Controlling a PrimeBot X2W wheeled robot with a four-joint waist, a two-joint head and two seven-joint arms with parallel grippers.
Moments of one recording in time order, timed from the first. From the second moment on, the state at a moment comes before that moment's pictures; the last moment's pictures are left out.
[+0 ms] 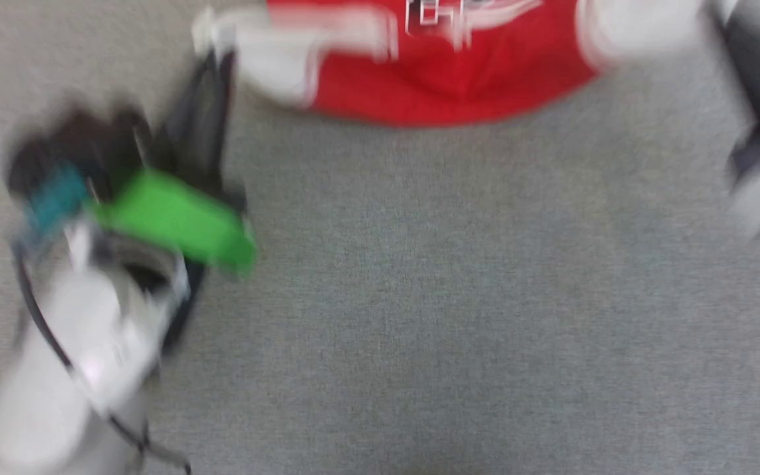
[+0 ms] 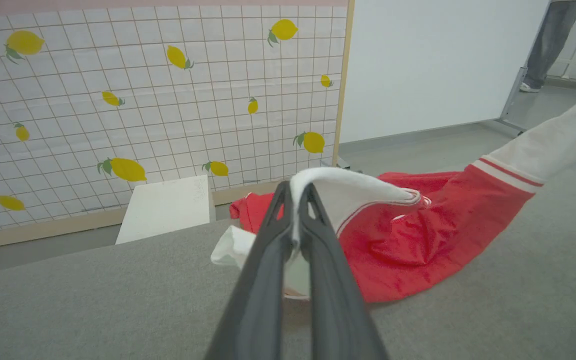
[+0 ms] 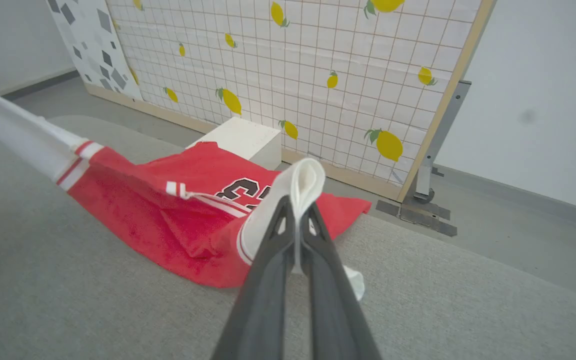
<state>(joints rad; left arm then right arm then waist) -0.53 0.43 -0.37 -0.22 -0.45 0.11 0.07 -0.60 -0.57 0.21 -0.11 0.58 0.13 0.25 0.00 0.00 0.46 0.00</state>
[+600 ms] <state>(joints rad) 0.09 0.48 -0.50 -0.17 -0.51 0.15 0.04 0.17 -0.44 0.09 -0.24 0.51 0.13 0.37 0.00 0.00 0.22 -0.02</state>
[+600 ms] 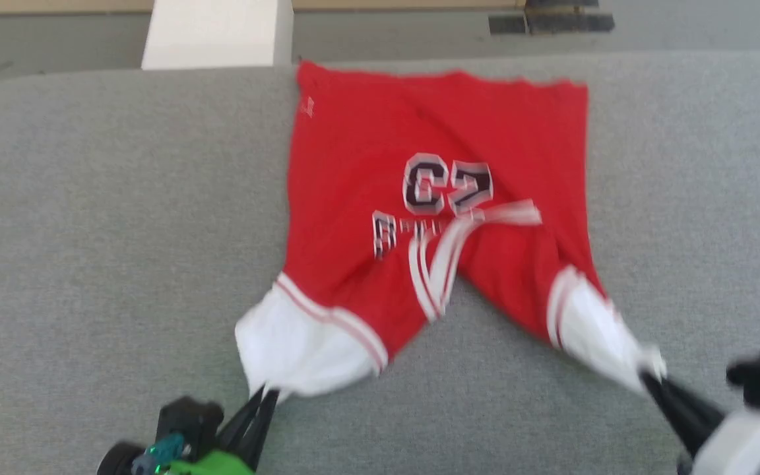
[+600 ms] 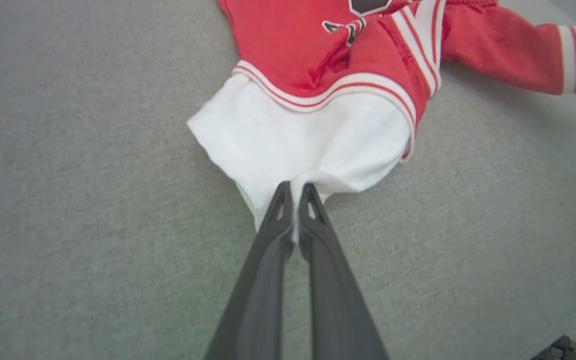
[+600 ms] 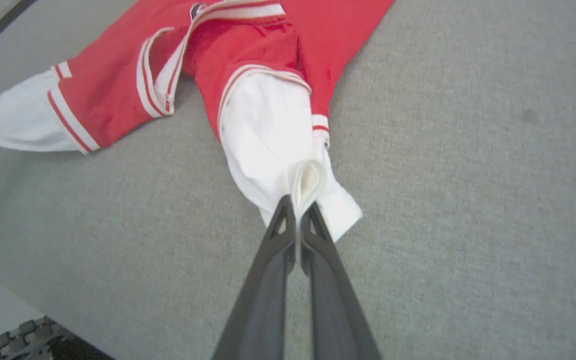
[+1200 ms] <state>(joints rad) 0.25 0.53 -0.47 -0.14 -0.59 0.19 0.07 0.36 -0.43 0.08 -0.13 0.49 0.13 0.33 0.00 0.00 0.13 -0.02</state>
